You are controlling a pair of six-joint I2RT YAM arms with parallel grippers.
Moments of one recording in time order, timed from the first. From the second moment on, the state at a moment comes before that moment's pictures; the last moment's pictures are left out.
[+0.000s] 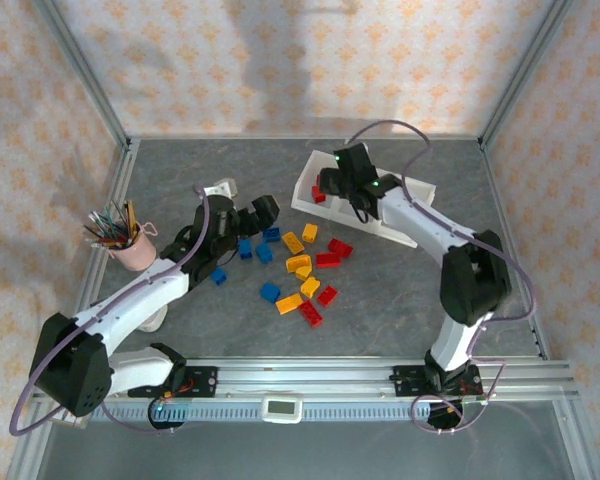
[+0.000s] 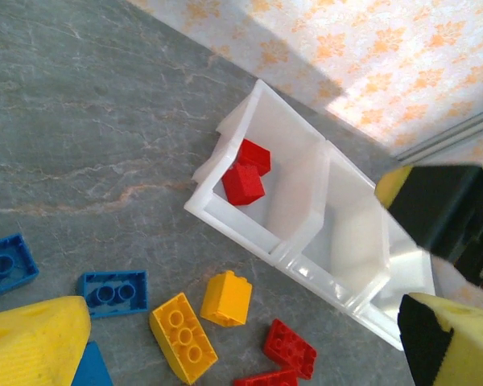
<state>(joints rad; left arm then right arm) -0.46 1.19 0.78 -0.04 -0.07 -0.79 0.51 1.72 1.38 -0.43 0.21 0.46</state>
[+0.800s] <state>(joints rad) -0.65 1.12 0.56 0.07 -0.09 -0.93 0.63 1.66 0.96 -0.33 0.21 0.76</state>
